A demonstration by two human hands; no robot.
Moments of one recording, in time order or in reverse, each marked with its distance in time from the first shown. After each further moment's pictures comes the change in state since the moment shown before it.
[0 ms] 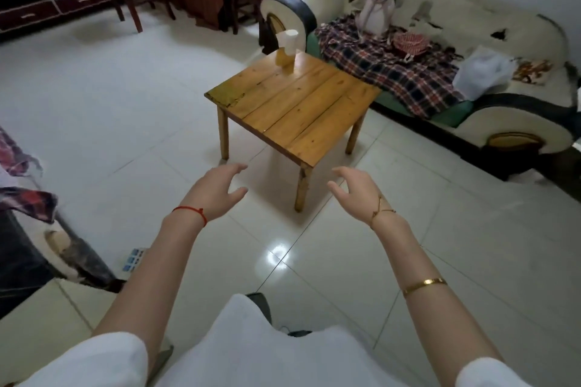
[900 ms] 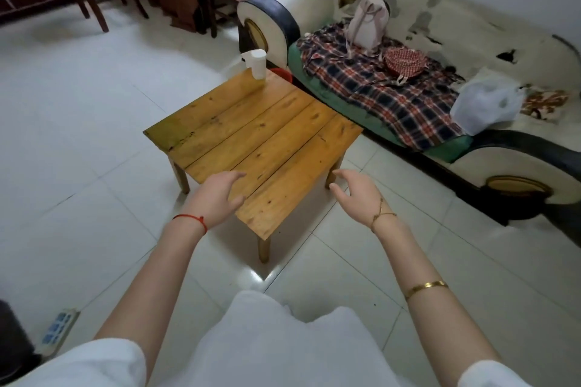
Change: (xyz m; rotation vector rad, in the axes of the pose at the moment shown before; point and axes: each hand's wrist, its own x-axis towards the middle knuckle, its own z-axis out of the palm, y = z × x) left_hand 0.366 0.123 0.040 0.029 -0.050 -0.052; right_hand 0.333 0.193 -0.119 0.011 -0.016 -0.008
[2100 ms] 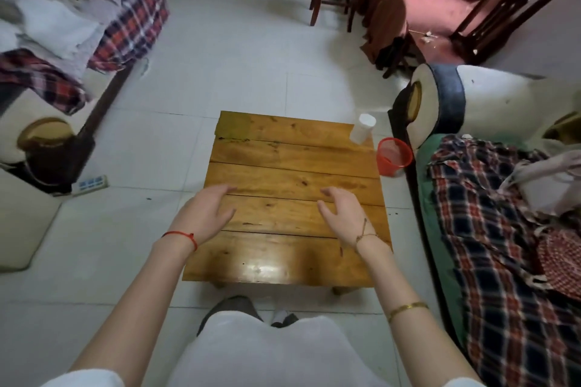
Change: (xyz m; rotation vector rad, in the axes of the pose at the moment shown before) left_hand 0.224 0.118 0.037 -0.266 0.473 -0.768; right_hand 0.407 0.045 -0.079 -0.120 -0.446 -0.780
